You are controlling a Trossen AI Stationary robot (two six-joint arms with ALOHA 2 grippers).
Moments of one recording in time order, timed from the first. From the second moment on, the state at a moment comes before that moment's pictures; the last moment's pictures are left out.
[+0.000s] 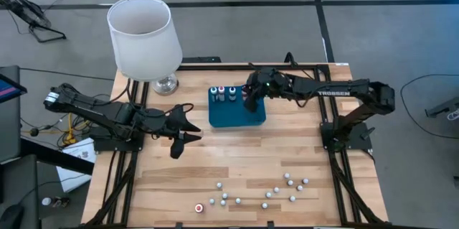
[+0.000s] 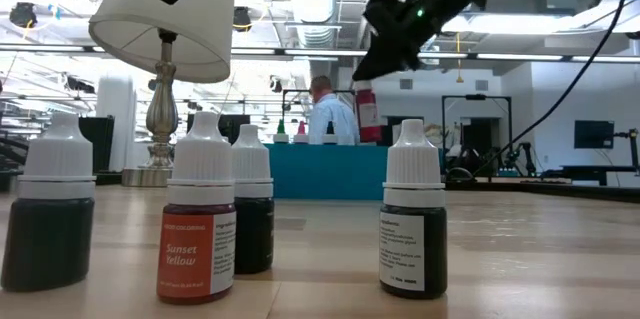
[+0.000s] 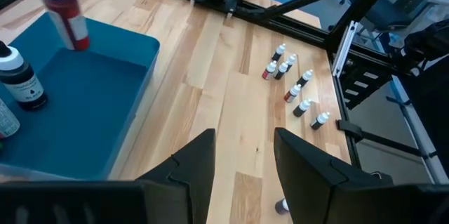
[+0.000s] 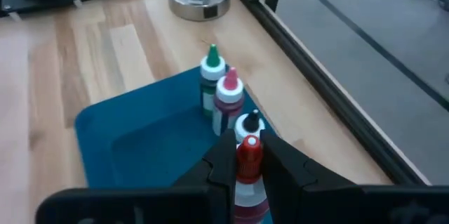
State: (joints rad) left arm -0.26 1.00 0.88 -0.32 -0.22 -0.46; right arm -0.28 1.49 1.04 -0.17 0.13 0.00
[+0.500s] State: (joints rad) left arm -0.26 1.00 0.88 -0.32 -0.22 -0.51; right arm -0.36 1.66 1.04 -0.01 0.05 -0.03
